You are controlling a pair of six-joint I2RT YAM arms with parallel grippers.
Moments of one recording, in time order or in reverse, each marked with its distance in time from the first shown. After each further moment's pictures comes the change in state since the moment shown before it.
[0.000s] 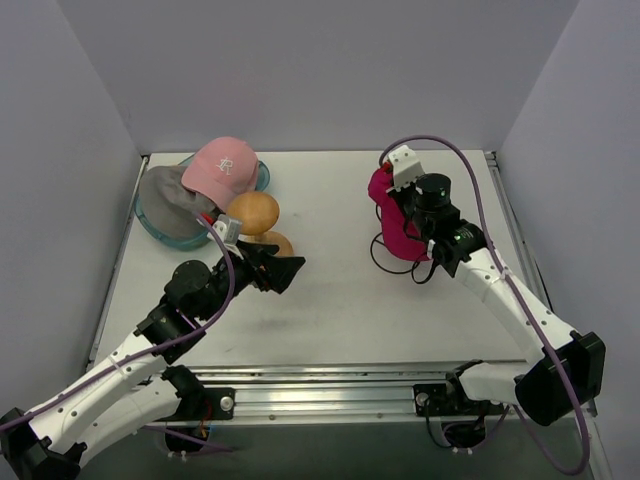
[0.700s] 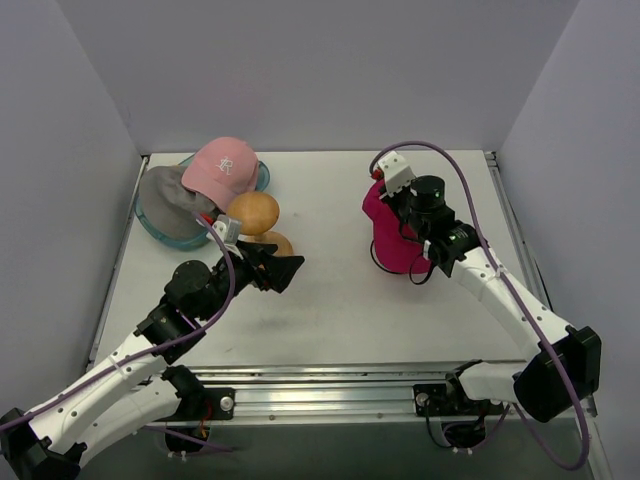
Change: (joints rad) left arm 0.000 0.000 -0.001 -0.003 -0.019 0.014; right arm 0.014 0.011 -0.024 0.002 -0.059 -0.061
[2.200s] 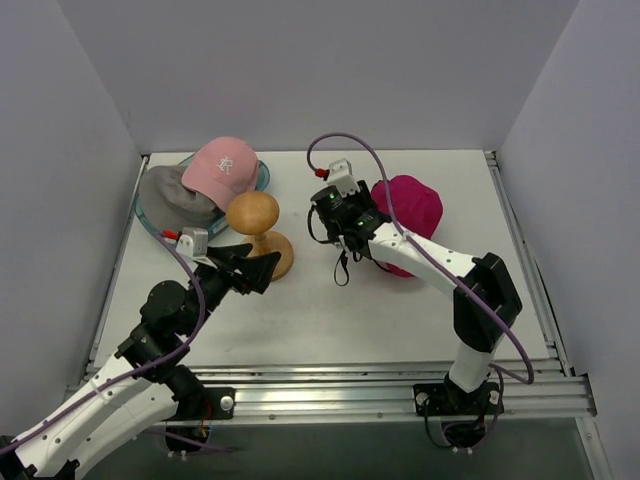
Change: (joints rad) left arm -0.007 -0.189 -0.060 -0.033 -0.180 0.003; right arm 0.316 0.486 0.316 -0.212 0.750 0.476
